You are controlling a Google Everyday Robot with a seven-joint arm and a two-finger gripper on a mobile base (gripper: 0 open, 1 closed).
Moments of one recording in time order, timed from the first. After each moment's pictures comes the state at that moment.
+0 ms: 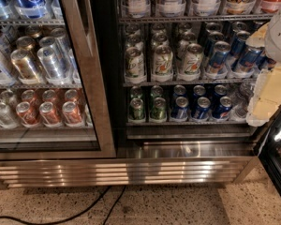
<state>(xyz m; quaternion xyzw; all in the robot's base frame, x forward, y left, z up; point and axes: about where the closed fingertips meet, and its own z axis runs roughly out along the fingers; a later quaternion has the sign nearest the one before) 0.438 -0.217 0.976 -0.60 0.78 -0.03 0.16</state>
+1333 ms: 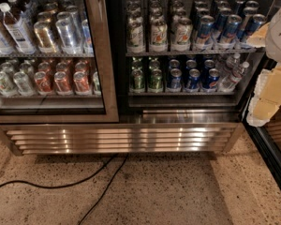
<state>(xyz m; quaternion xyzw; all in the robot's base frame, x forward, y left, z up) 0.438 -0.217 0.976 -0.60 0.78 -0.03 0.16</state>
